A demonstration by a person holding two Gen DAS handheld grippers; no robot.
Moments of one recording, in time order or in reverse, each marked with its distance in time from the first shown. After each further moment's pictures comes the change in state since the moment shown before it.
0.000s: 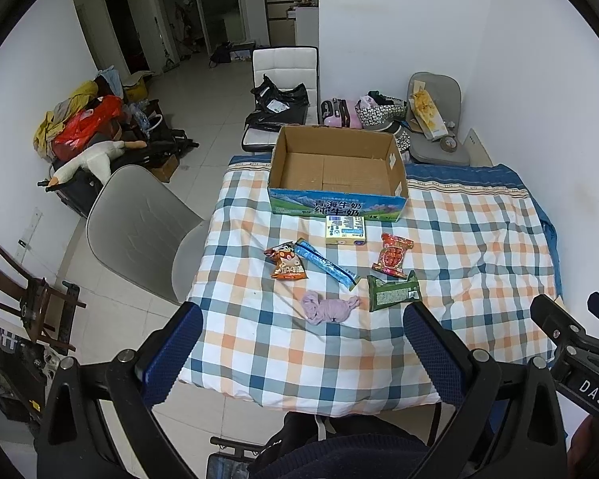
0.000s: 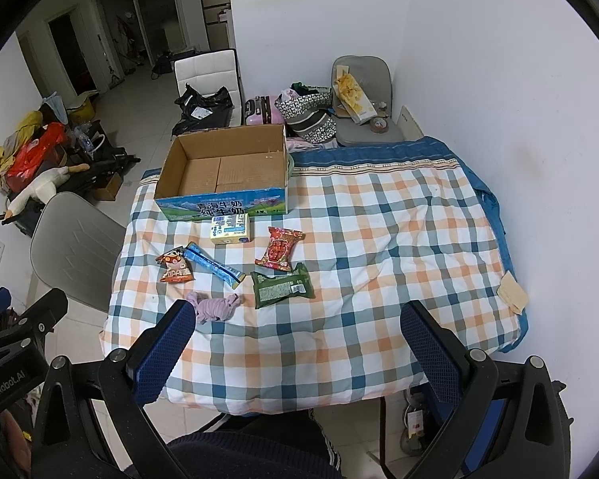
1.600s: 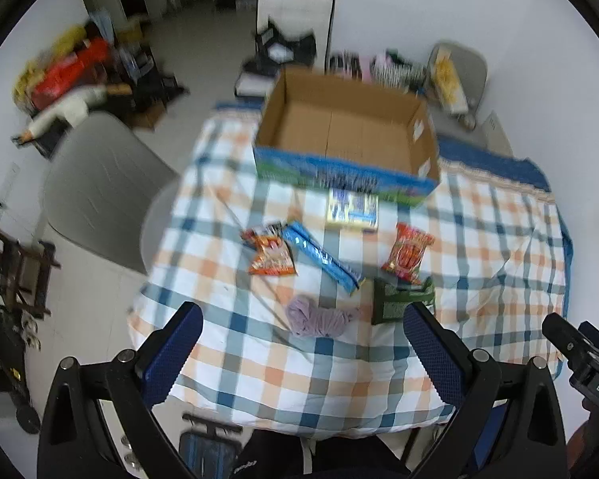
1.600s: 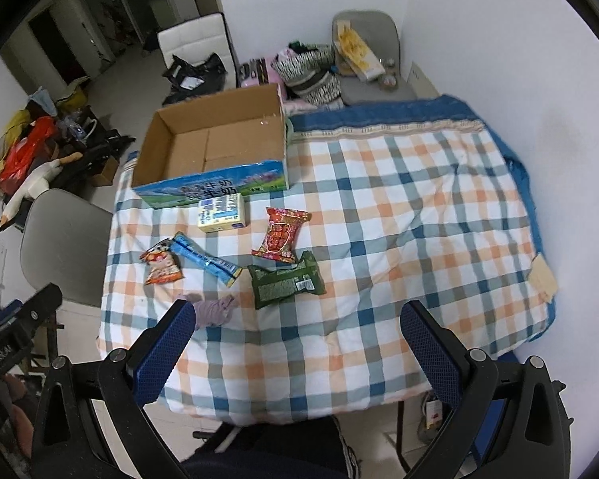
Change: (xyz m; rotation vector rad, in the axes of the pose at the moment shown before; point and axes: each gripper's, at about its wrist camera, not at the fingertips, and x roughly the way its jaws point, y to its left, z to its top) left arm 0.160 -0.004 0.038 -0.090 0.202 -0.070; right arm 0.133 -0.012 0.050 0.088 0.154 0.033
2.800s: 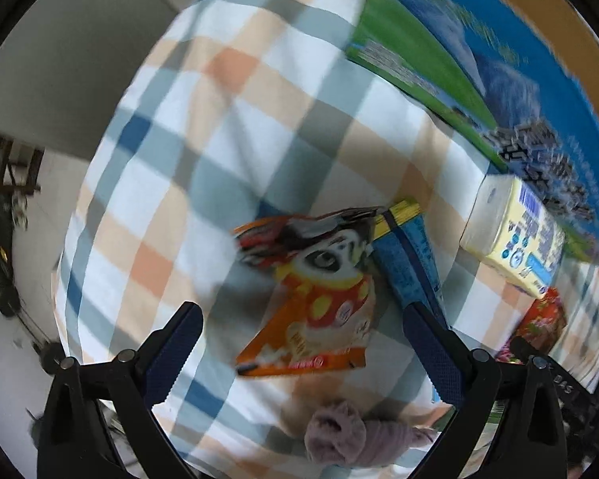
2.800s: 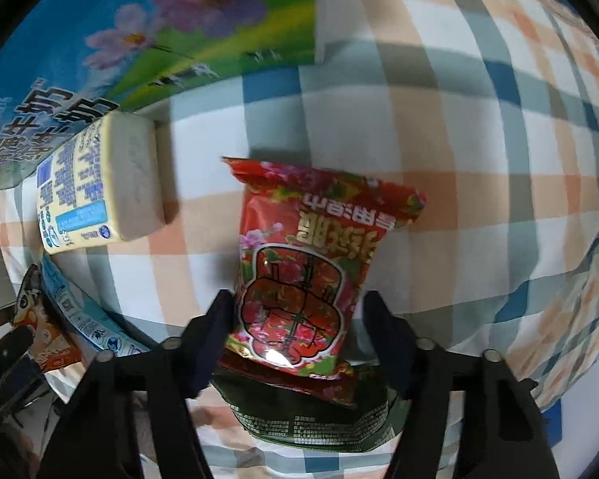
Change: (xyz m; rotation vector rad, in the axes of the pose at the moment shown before) left arm 0.299 0.087 0.060 -0.297 0.396 0.063; right arm 0.418 0.047 0.071 0.012 0.543 0.012
